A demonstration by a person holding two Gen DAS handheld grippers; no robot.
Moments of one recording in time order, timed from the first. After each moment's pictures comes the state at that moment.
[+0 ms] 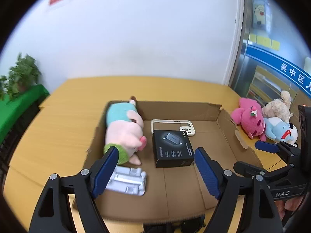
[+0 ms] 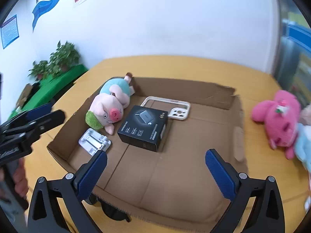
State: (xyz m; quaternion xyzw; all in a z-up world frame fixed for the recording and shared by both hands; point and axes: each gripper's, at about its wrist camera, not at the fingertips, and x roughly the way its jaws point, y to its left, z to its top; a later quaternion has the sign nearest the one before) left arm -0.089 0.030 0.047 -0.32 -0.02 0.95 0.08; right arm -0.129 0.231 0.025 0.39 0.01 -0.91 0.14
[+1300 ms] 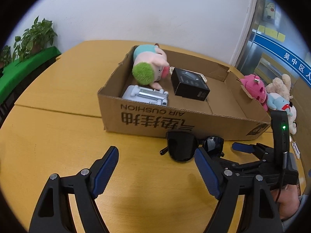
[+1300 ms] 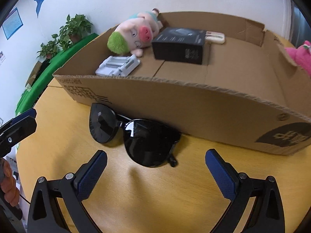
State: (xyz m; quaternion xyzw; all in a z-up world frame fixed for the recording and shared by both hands) left arm 0.022 -0.021 -0.045 -0.40 -0.07 0.91 0.06; right arm -0.056 0.174 -0.113 0.49 -0.01 -0.85 0.21
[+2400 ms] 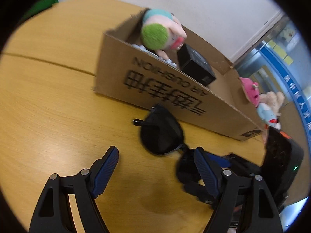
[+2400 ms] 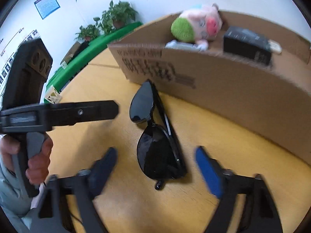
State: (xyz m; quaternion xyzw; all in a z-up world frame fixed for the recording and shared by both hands) left arm -0.014 -0.055 -0.103 -0.48 -0.23 0.83 0.13; right arm -0.031 0.114 -0.123 0.48 0.01 -0.80 0.35
